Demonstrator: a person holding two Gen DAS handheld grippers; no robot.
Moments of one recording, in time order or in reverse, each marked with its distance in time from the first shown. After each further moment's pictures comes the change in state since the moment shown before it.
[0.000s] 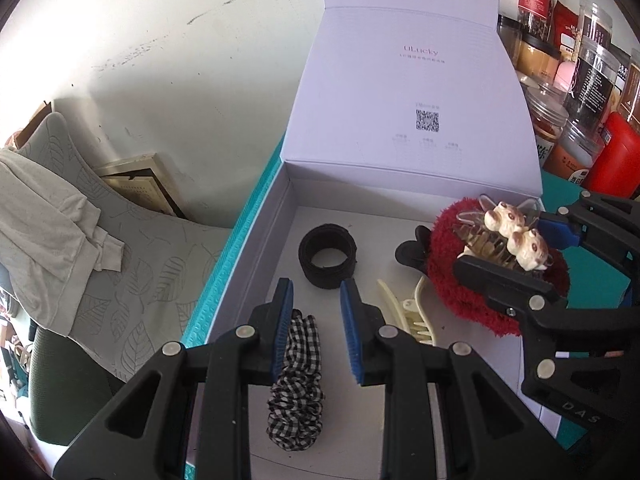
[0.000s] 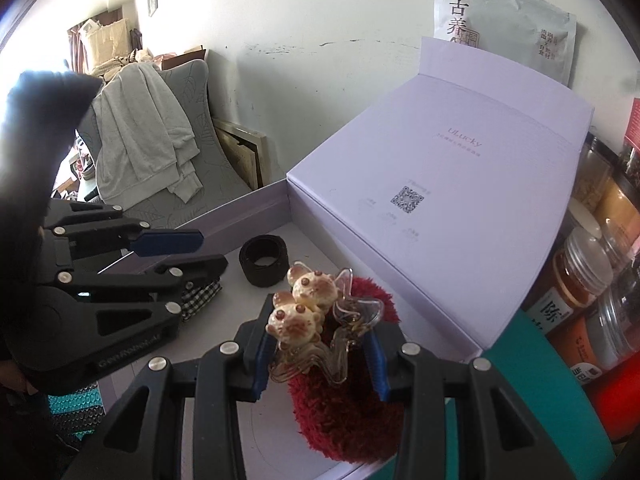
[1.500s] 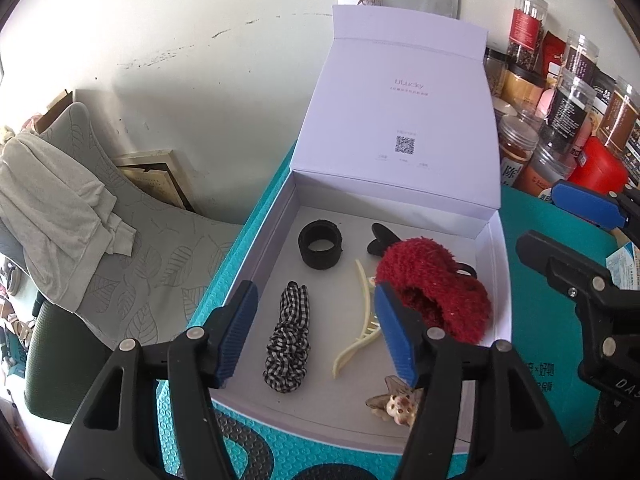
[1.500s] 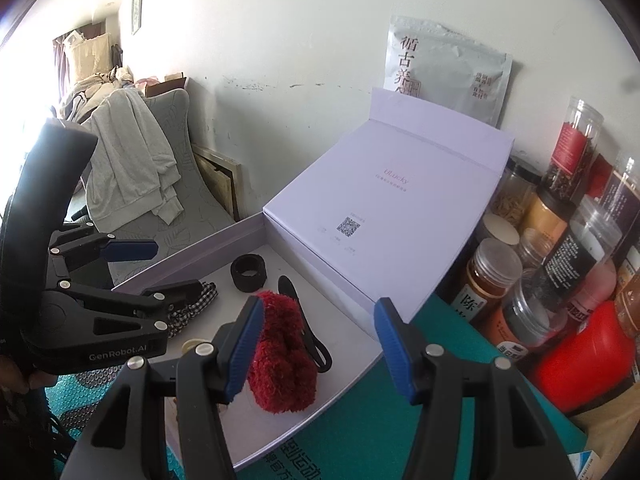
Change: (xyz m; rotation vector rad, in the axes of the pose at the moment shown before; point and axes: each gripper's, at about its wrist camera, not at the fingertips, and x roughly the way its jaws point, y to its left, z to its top) left arm -0.080 -0.002 -0.013 -0.072 -0.030 0.012; right arm -0.093 0.003 -0.001 0.025 -0.078 -0.126
